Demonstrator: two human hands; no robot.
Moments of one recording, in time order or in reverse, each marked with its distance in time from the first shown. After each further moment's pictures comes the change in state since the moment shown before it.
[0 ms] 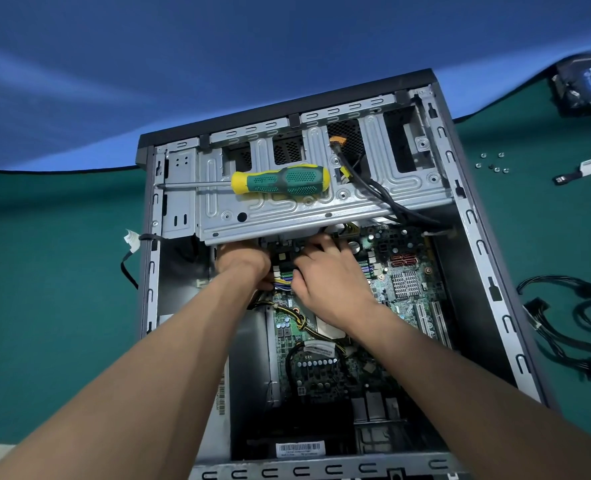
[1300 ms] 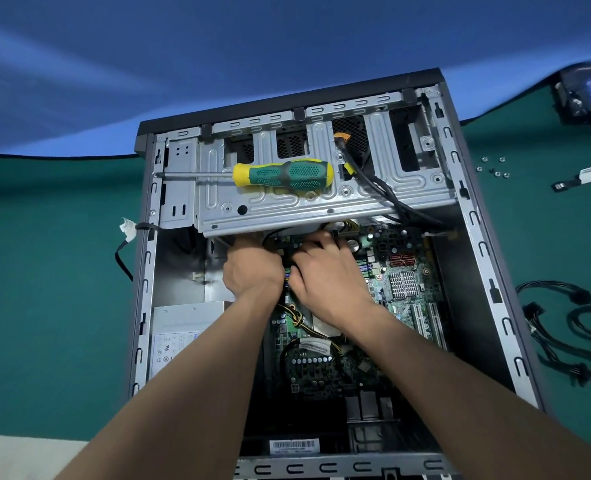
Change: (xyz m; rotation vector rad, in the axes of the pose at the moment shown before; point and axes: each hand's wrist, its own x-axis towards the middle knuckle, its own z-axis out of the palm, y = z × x) left_hand -0.021 -0.010 0.027 -0.012 0.432 0.131; right_hand 0.000 -0.002 0.002 -0.013 0.009 0.002
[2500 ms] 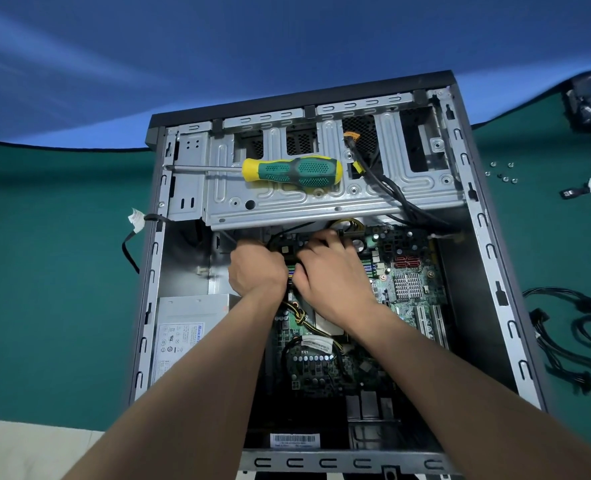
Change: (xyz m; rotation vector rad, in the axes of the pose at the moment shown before) left_hand -0.003 -0.003 0.004 -0.160 0.037 -0.047; right_hand 0.001 0.000 0.002 -0.014 -0.009 0.013
